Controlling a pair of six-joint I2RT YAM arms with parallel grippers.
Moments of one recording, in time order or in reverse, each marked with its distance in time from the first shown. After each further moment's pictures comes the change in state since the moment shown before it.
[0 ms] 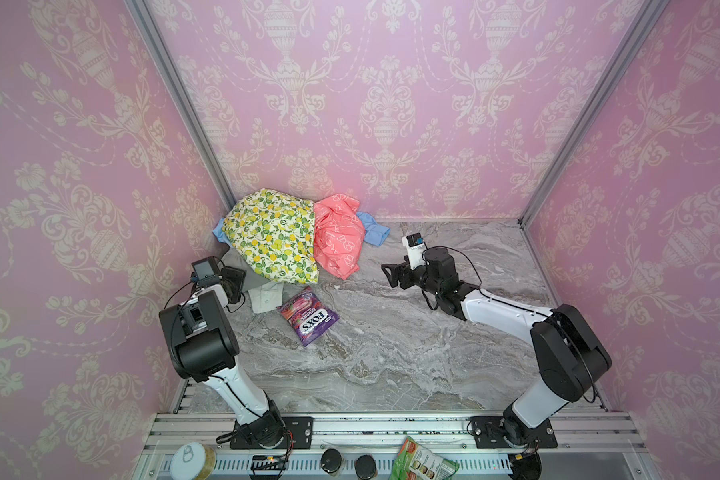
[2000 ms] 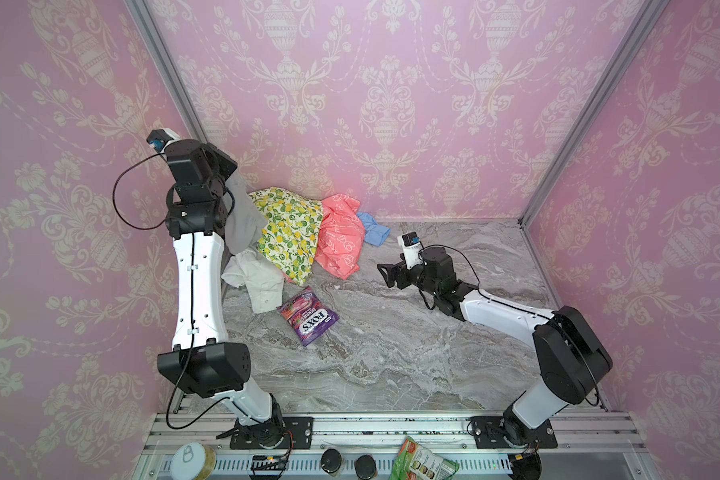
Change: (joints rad) left arm -0.314 -0.158 1.061 -0.479 -0.351 0.286; right arm 0.034 -0.009 0.032 -0.010 0.001 -0.026
